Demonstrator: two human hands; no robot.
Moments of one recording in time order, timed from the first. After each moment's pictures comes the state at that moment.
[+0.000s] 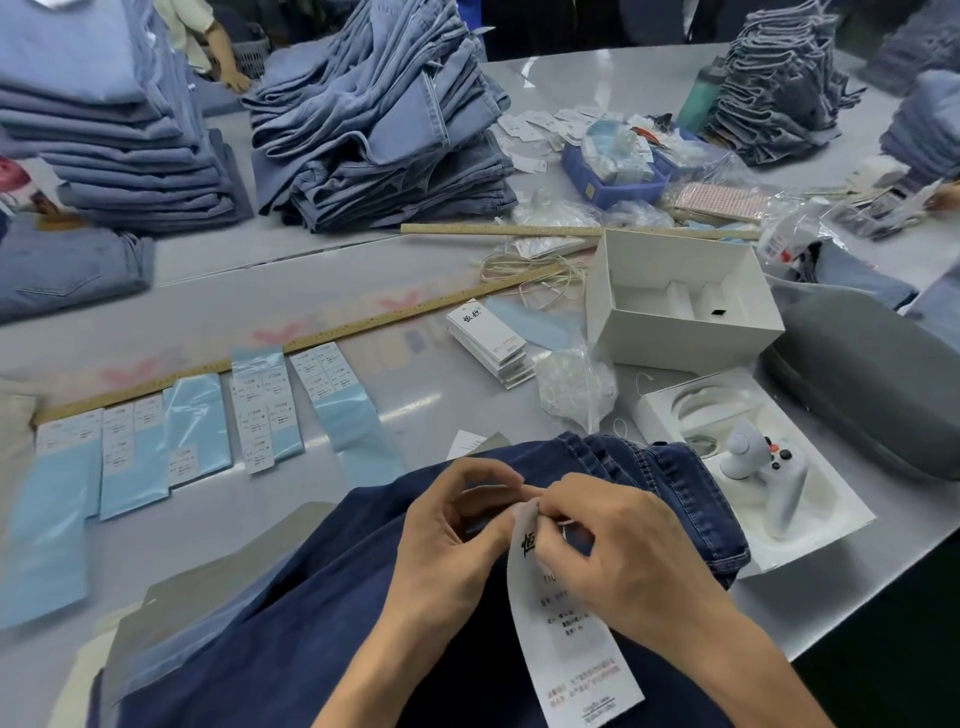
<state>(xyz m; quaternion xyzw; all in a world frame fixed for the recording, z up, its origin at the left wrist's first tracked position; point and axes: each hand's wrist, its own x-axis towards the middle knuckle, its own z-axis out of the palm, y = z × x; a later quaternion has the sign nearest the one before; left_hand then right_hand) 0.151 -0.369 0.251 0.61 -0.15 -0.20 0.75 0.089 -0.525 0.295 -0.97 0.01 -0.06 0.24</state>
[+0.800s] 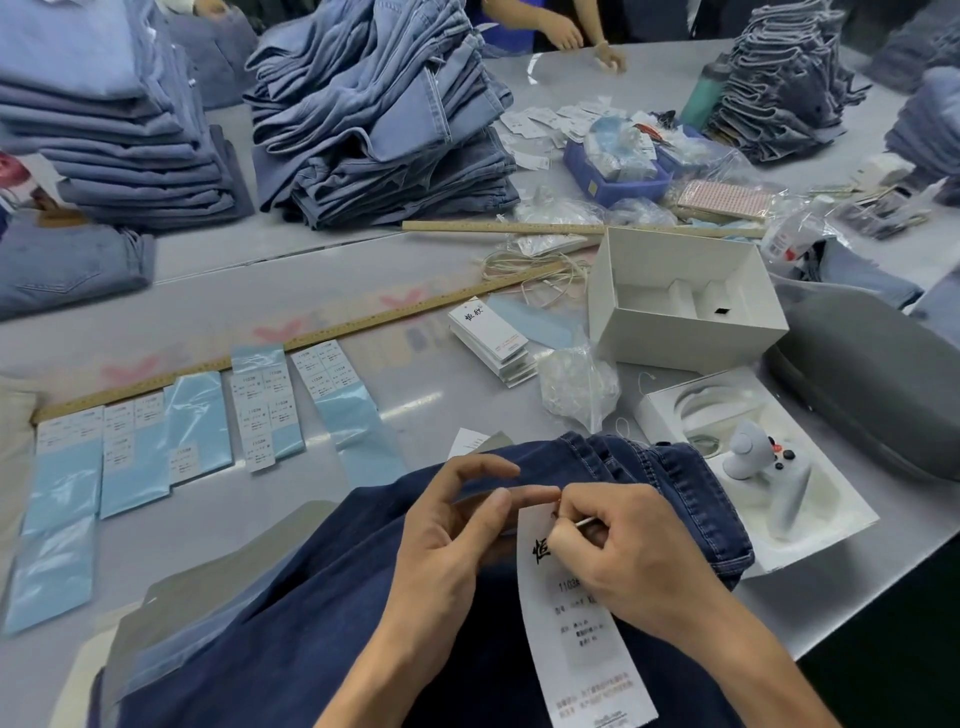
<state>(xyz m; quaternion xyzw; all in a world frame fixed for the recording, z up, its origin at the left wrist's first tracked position) 0.148 -0.366 0.248 0.50 -0.13 -0.26 0.82 0.091 -0.536 0.286 -0.92 0.07 -0.02 0.38</state>
